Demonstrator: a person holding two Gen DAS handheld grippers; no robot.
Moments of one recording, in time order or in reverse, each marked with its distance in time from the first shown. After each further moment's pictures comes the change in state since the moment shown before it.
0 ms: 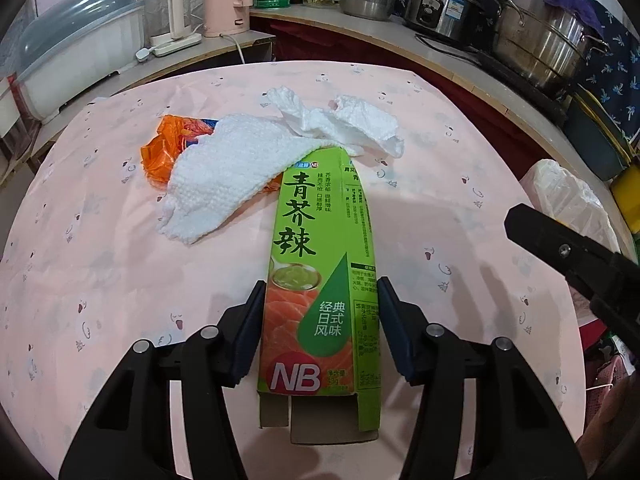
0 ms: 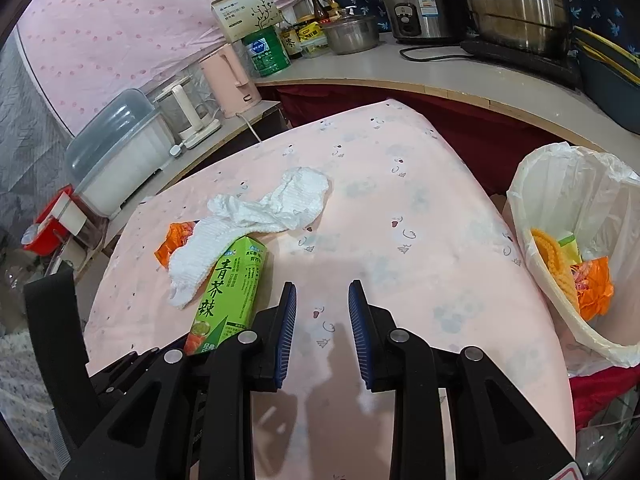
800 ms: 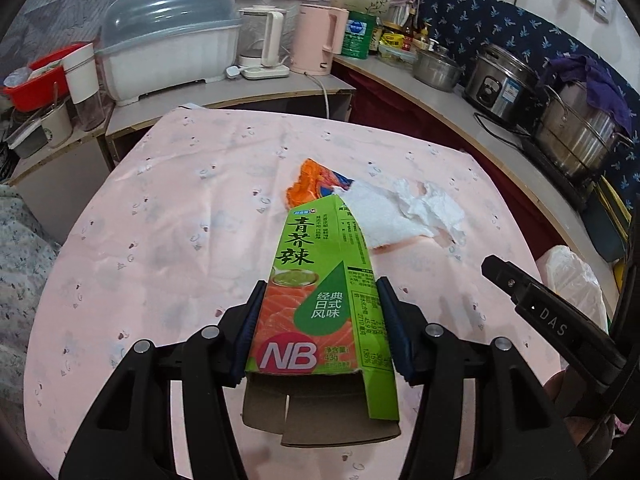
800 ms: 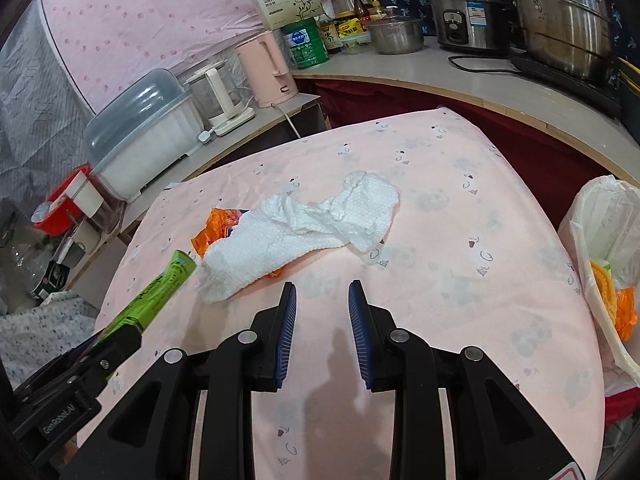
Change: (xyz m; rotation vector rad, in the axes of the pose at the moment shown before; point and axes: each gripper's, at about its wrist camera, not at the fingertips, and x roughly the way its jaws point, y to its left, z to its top) left arm -0.079 0.094 0.010 -0.213 -0.137 0.079; right arm 0.027 0.058 0.011 -0.087 0.015 0.046
